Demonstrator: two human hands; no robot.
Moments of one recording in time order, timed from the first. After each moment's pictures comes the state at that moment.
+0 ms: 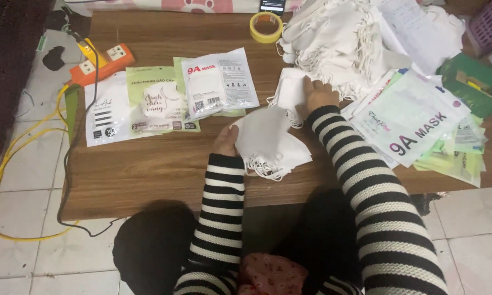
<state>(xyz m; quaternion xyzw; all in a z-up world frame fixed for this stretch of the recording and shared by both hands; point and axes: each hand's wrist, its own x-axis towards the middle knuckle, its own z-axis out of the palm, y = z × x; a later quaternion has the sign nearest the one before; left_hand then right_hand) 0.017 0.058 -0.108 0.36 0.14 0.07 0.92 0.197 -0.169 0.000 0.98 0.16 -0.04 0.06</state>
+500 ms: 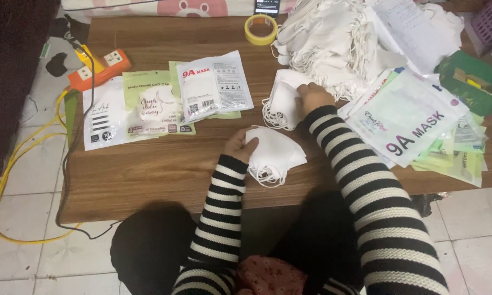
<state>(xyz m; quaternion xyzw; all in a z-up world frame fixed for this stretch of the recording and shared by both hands) 0.006 0.015 -0.041 0.62 0.14 0.01 0.77 0.202 -0.183 -0.005 0.98 0.21 0.00 -0.02</state>
